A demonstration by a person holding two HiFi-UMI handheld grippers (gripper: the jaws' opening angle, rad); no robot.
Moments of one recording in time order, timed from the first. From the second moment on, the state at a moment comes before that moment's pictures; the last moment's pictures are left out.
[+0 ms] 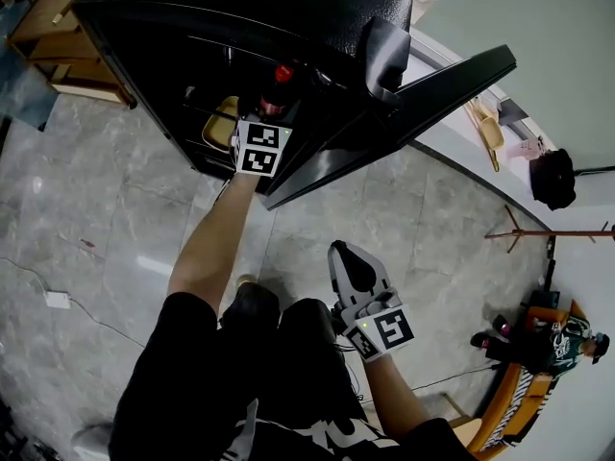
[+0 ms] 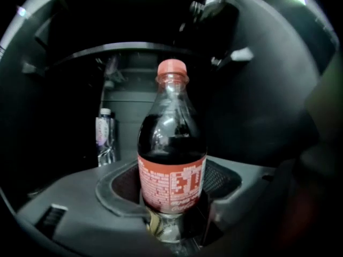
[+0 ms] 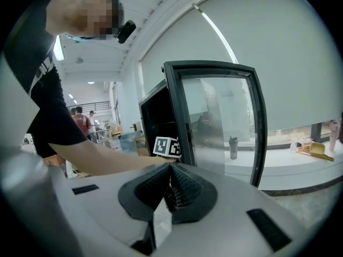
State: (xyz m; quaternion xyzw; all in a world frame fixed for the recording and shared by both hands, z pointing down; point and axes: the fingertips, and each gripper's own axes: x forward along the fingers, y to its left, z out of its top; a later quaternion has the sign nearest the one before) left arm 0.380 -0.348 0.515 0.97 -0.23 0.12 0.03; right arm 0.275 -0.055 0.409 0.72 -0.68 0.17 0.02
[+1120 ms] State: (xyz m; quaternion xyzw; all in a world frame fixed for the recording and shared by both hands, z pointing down) left arm -0.025 -0.290 0.536 0.88 -0.45 0.12 0.04; right arm 0.101 -0.156 0.509 0.48 -0.86 0.16 0.04
